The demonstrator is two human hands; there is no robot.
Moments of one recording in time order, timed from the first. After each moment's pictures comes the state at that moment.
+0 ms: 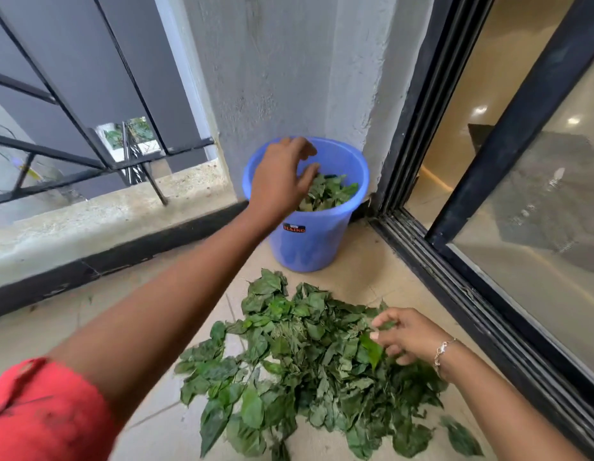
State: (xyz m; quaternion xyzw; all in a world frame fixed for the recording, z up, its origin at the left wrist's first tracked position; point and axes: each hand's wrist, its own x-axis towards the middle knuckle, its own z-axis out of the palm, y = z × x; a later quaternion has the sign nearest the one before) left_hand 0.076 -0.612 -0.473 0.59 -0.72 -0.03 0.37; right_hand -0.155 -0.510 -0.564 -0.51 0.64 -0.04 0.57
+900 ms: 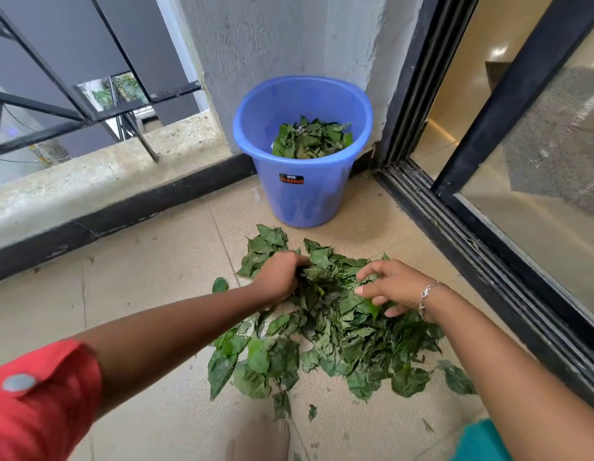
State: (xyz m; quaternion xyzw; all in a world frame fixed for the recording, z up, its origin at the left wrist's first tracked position) left_hand 0.066 -0.508 -0.625 0.64 -0.71 -0.29 0.06; right_hand -0.138 -0.513 -0.570 -0.54 0.62 0.00 0.57
